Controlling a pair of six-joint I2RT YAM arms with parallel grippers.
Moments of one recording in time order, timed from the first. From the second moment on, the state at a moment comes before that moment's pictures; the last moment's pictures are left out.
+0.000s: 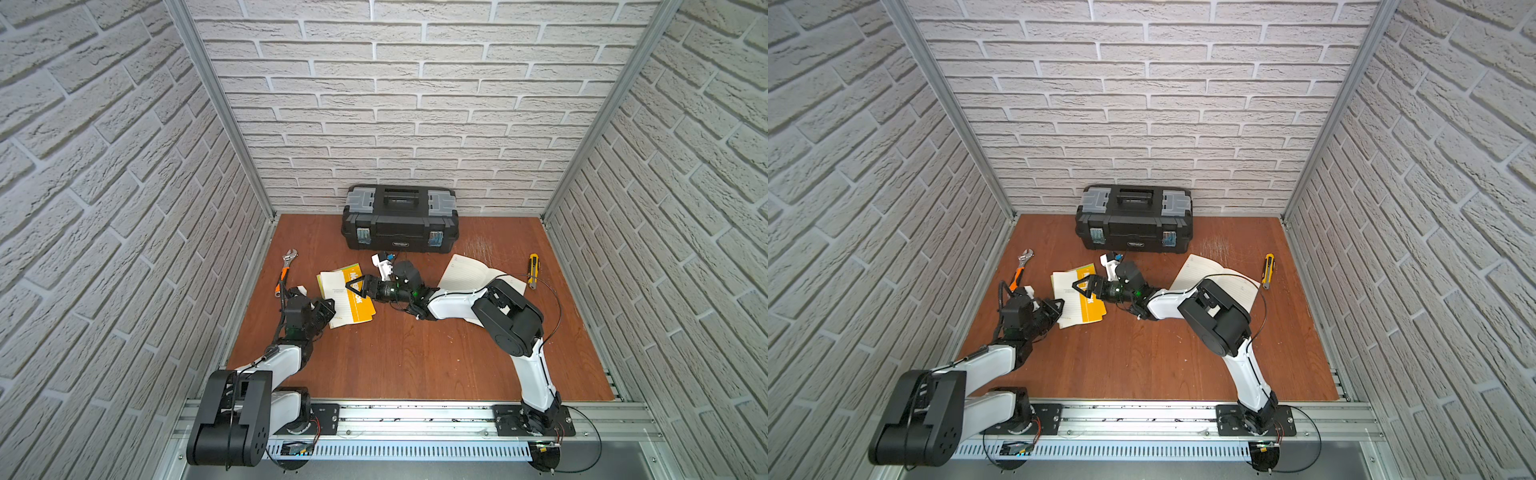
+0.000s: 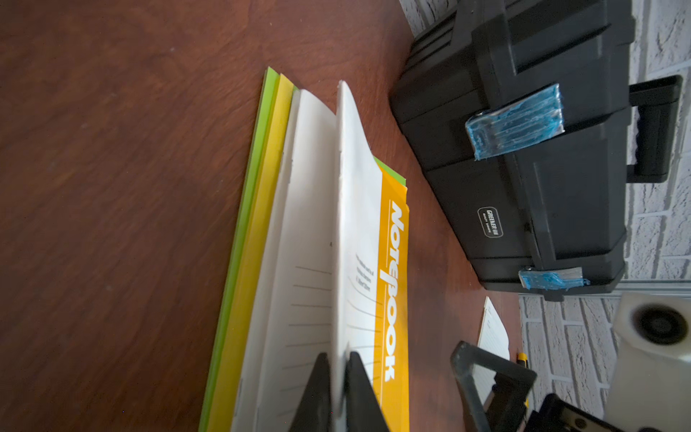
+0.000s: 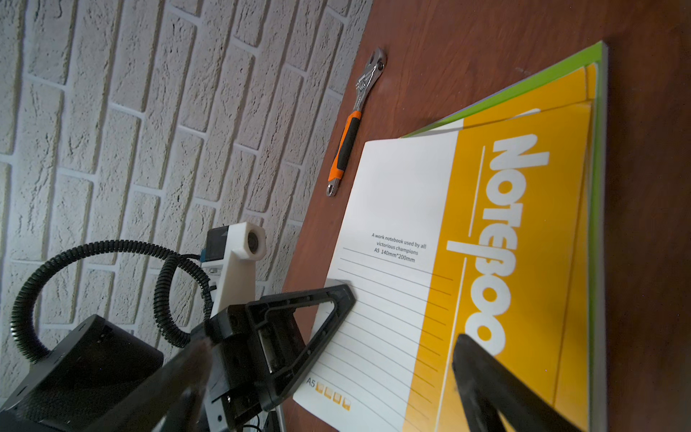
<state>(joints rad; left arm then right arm) -0.05 1.19 0.21 0.43 0.21 -0.92 0.77 2.13 1.26 0.57 -0.43 0.98</state>
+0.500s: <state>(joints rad) -0.06 1.23 0.21 0.47 0.16 -0.96 0.79 2.21 1.31 0.57 -0.43 0.98</state>
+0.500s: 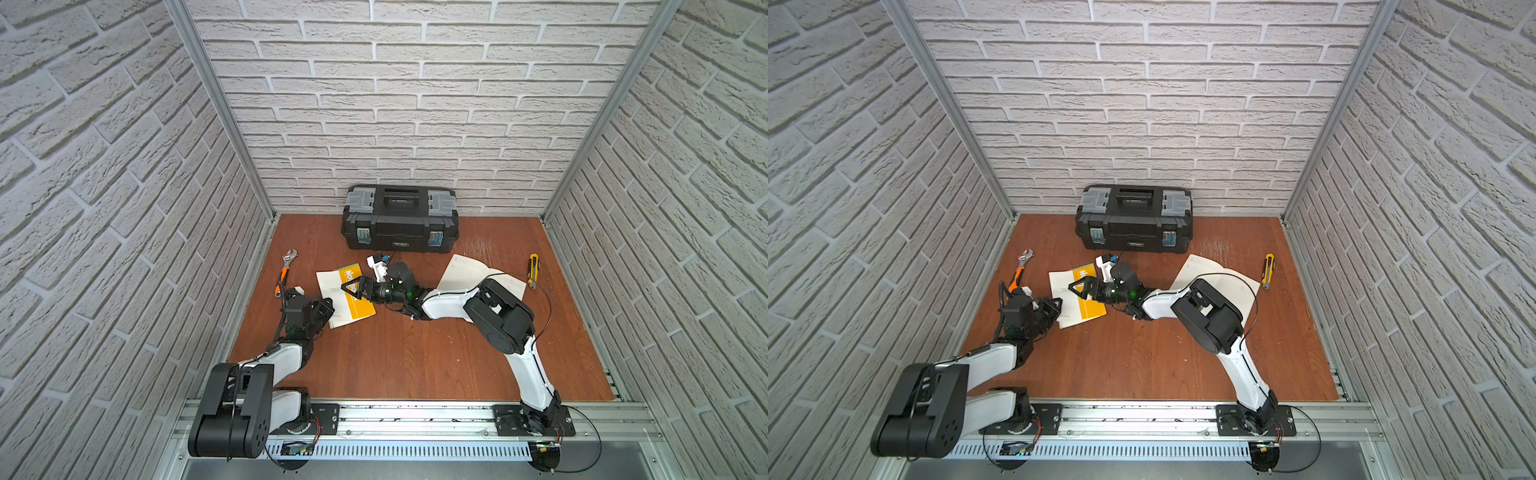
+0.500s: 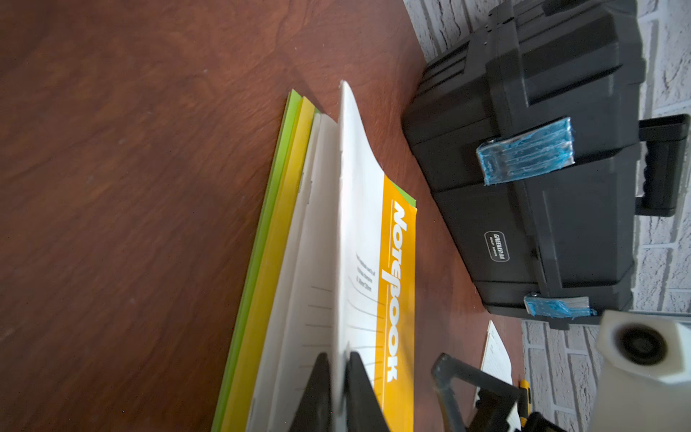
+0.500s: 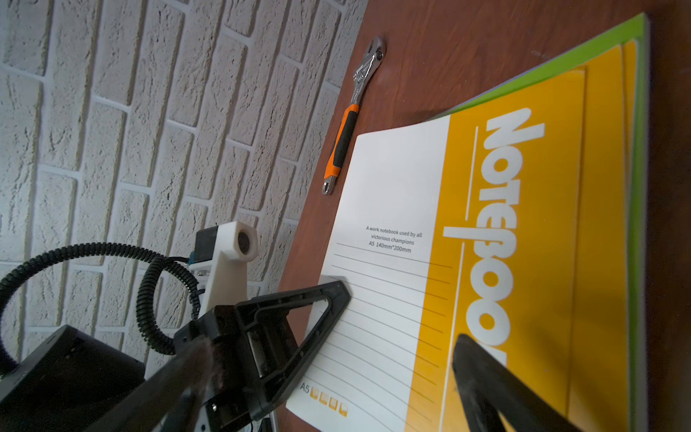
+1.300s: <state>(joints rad) -0.12 1.16 0.26 0.38 0.11 -0.92 0.79 2.22 1.32 0.56 -0.43 0.99</state>
